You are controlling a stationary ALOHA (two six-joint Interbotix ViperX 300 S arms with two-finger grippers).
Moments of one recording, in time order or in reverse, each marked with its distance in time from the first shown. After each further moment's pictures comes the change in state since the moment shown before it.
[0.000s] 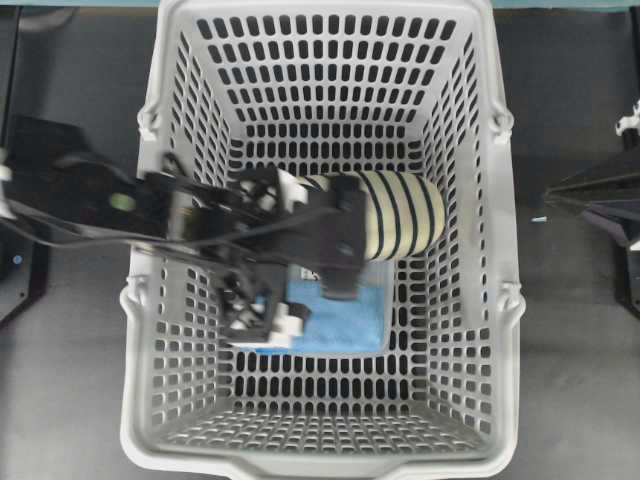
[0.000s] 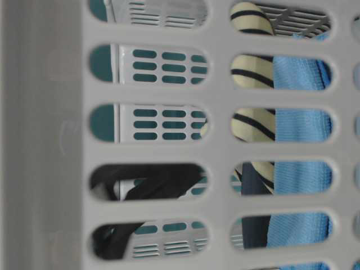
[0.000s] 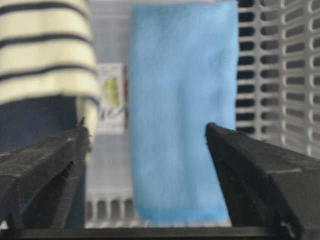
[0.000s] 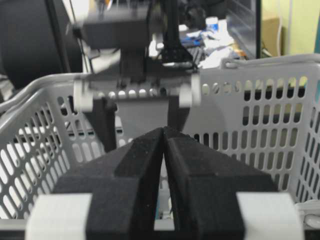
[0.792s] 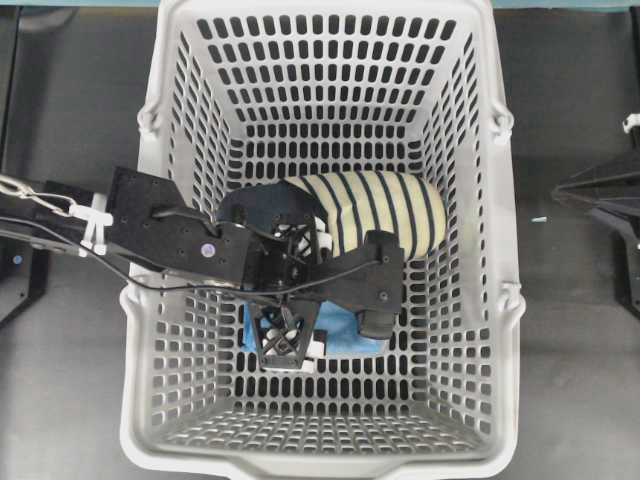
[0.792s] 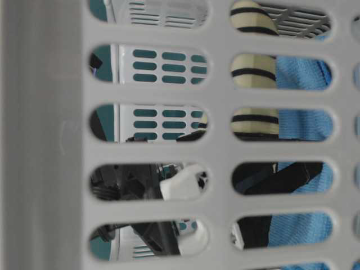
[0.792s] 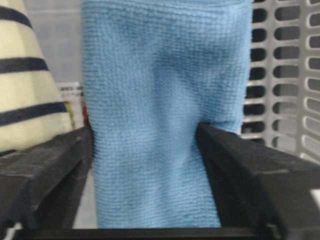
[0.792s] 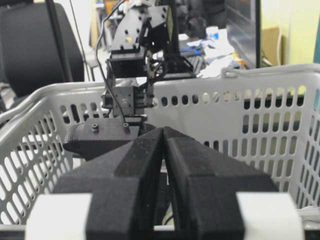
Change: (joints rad) left arm -0.025 0.160 0.023 0.000 -0.037 0.000; right arm 0.002 -0.021 0.000 0.000 0.002 0.000
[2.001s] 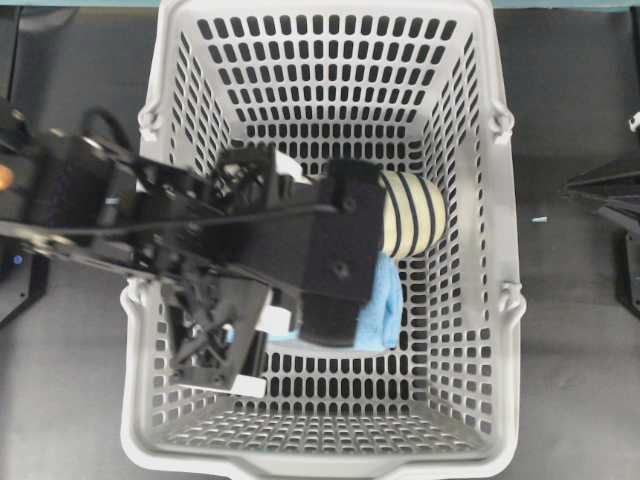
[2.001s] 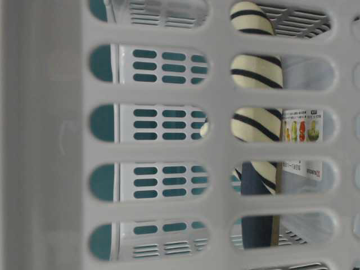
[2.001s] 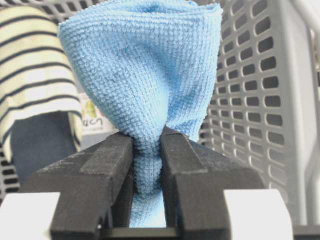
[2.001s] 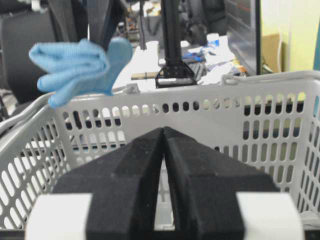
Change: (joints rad) left arm -0.066 -0.201 -0.492 -0.002 0.462 0.005; right arm 0.002 -0.020 0.000 0.002 -0.002 0.002
